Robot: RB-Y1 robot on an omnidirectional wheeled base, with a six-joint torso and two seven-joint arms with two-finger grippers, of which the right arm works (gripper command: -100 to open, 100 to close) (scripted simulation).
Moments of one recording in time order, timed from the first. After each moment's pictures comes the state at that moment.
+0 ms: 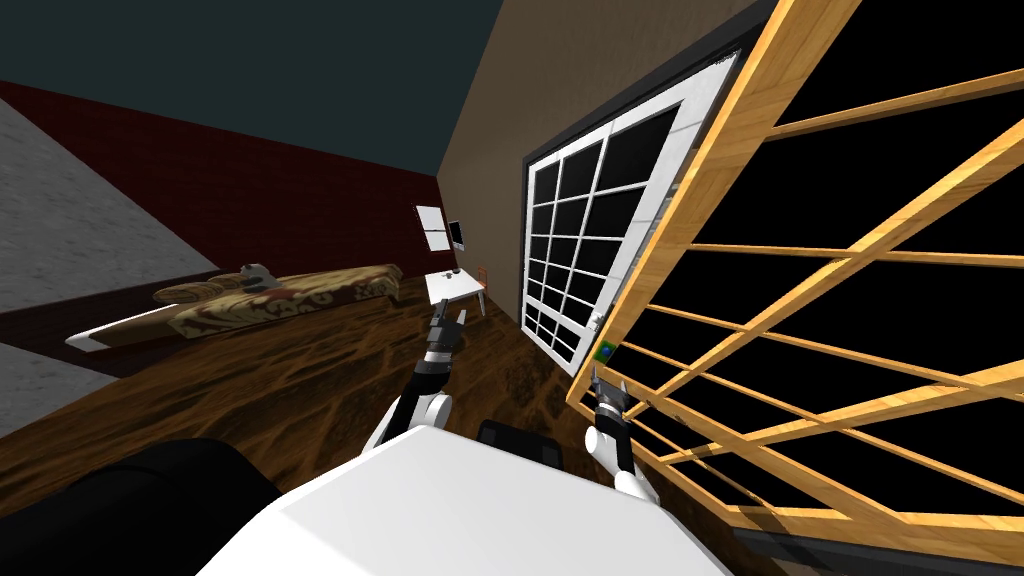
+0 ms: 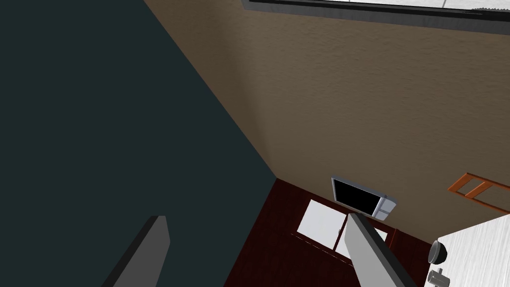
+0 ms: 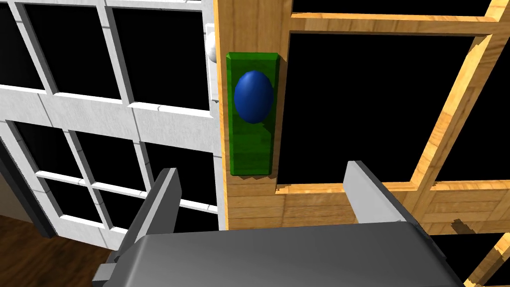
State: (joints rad) arm -0.11 -0.13 -0.06 -0.62 -0.52 -0.86 -1.32
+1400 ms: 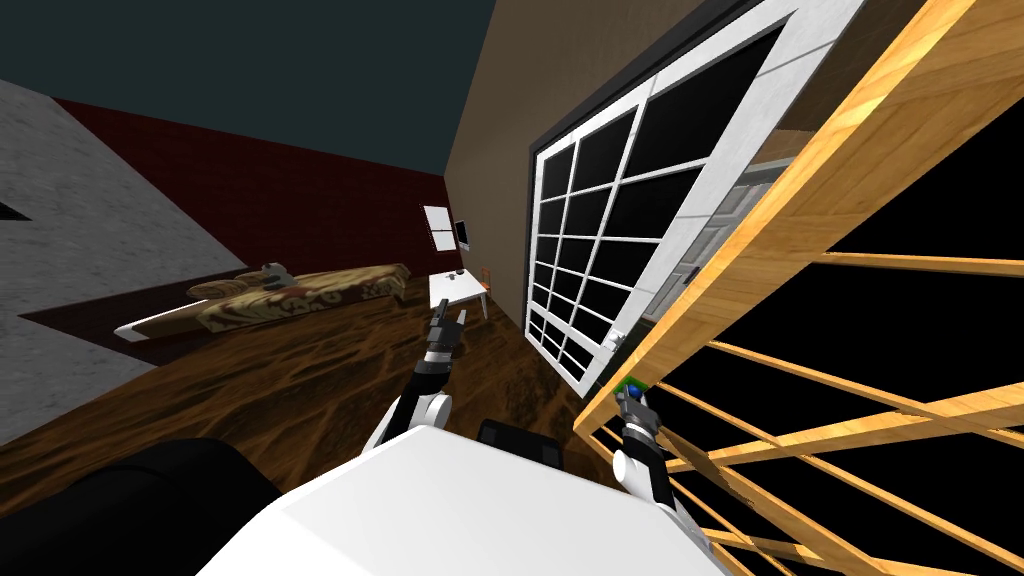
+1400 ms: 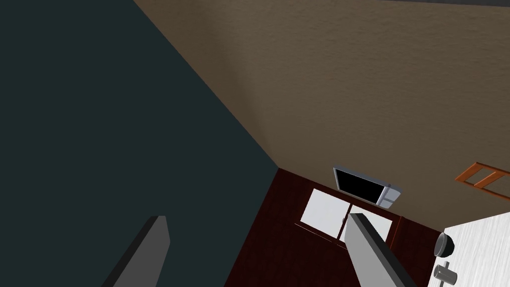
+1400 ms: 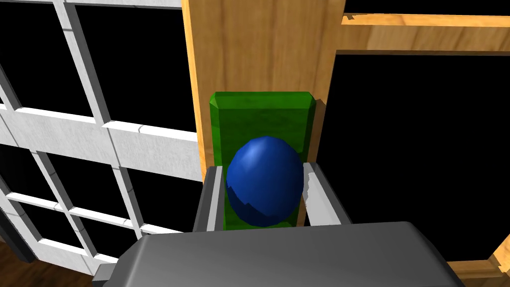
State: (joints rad) arm -0.06 -0.25 -0.07 -0.57 -0.53 -0.89 -1.46
